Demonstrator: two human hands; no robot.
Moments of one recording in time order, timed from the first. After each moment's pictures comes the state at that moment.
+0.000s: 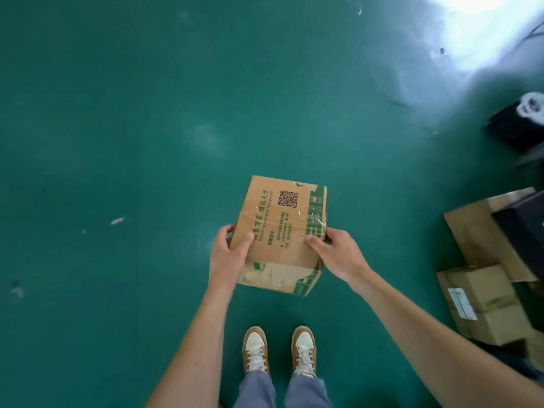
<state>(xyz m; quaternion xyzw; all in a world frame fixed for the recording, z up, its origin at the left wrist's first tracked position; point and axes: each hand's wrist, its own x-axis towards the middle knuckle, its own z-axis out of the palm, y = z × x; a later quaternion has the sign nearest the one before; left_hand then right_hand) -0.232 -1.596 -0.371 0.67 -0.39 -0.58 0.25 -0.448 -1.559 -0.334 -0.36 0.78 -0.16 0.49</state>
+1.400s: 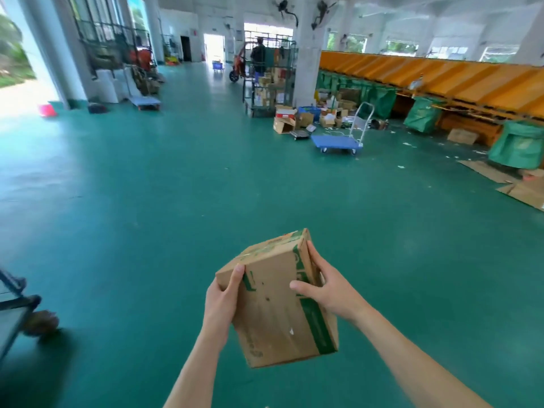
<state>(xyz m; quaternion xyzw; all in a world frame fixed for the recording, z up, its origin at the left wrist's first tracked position) 0.069 -0.999 -0.009 0.67 0.06 -0.09 0.74 0.001 -1.219 0.056 -0.85 0.06 0.04 0.52</state>
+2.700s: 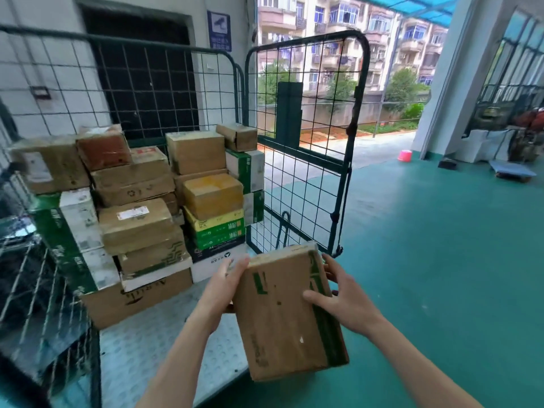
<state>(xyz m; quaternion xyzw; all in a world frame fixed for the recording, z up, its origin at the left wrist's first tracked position) 0.189 -0.361 0.086 0.64 0.42 0.24 0.60 0.387 -0.530 0.089 -0.72 -0.48 0.22 0.44</state>
